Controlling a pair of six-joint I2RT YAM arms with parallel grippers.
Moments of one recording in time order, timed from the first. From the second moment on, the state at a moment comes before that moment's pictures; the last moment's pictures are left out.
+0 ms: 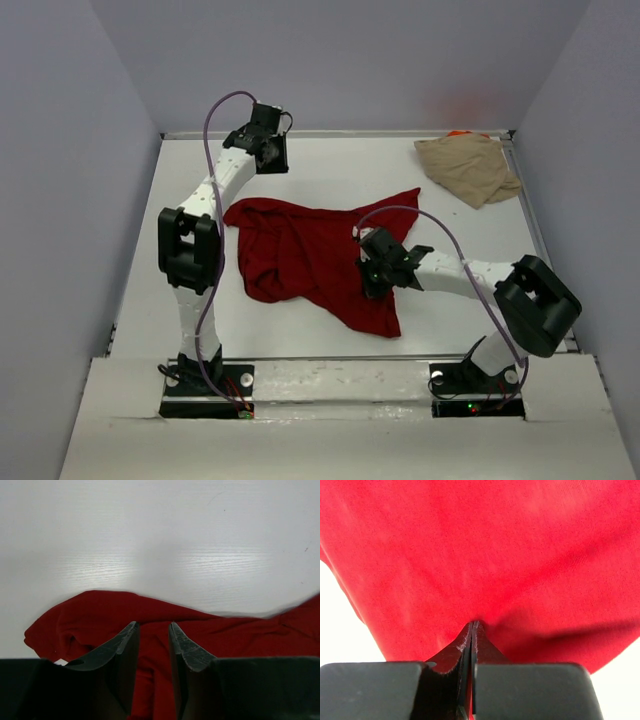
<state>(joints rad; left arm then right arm) -0.33 2.01 1.86 -0.69 -0.10 -0.28 0.78 1.56 0.83 -0.31 -0.06 0.37</state>
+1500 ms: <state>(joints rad) -0.20 2.01 1.68 -0.51 0.33 -0.33 0.10 2.00 1.46 -0.18 -0.67 0.34</state>
